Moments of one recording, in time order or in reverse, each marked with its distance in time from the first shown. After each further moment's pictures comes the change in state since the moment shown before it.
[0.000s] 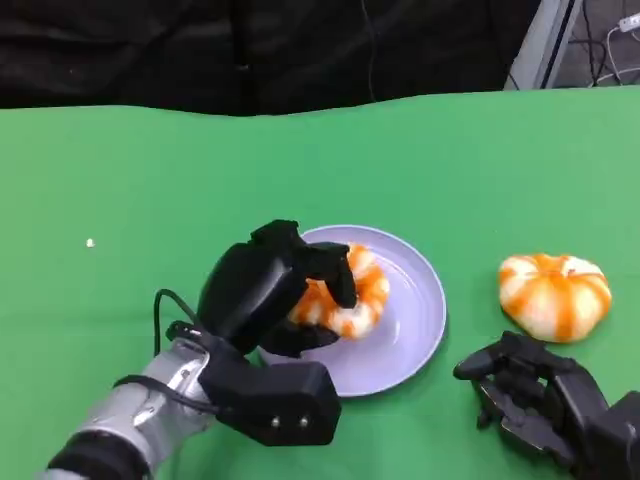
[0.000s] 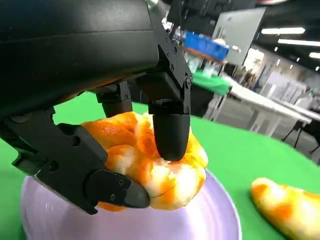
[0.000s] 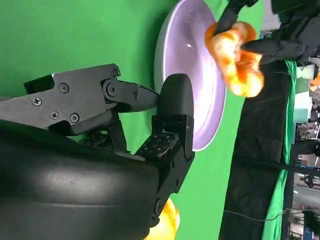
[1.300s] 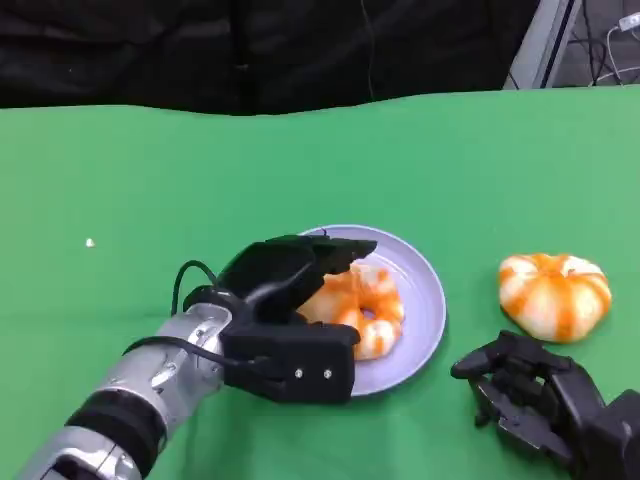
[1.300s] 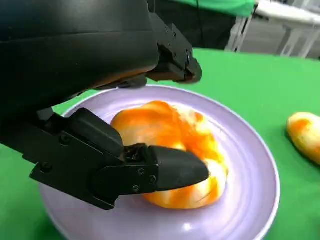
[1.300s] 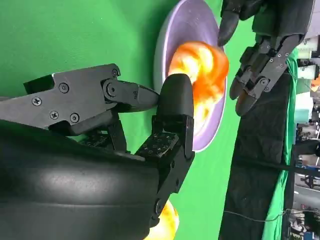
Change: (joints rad) left arm -0.105 -0.015 -0.041 0.061 -0.063 0.159 -0.371; right arm 0.003 0.003 0.005 -0.015 -0.010 0.011 -0.011
